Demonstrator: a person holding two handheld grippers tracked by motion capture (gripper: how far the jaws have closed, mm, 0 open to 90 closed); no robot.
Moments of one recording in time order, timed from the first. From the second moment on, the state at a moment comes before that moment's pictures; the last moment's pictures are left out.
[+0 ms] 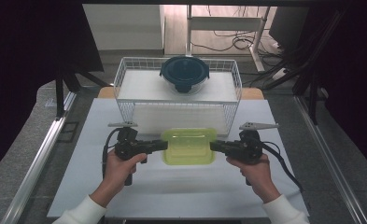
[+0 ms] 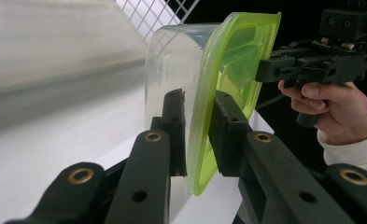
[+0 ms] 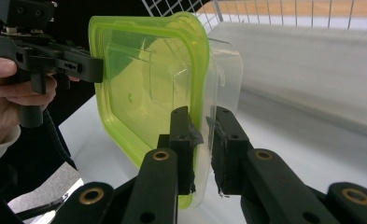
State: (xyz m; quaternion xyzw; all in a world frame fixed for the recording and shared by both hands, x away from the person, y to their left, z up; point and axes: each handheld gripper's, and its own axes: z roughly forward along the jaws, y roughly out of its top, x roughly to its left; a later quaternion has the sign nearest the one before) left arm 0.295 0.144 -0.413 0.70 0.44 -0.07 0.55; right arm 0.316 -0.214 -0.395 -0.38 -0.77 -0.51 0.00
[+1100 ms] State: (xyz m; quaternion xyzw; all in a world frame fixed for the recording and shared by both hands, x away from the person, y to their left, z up) left arm 0.311 0.153 -0.354 0.70 0.42 -0.03 0.58; right arm 0.333 -0.208 -0.332 -0.35 -0.77 -0.54 -0.03
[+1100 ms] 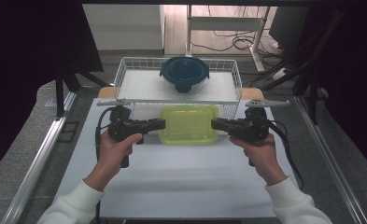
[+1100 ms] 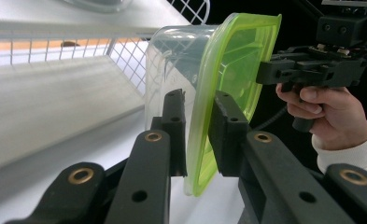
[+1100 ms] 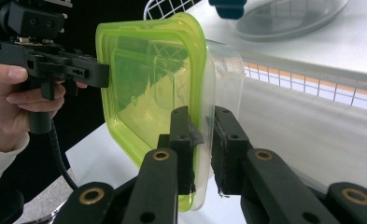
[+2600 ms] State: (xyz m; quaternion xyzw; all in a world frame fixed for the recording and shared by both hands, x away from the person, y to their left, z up) left arm 0.397 0.161 -0.247 0.70 0.39 0.01 0.60; right arm 0.416 -0.200 -0.237 -0.35 -0.74 -0.58 -0.05
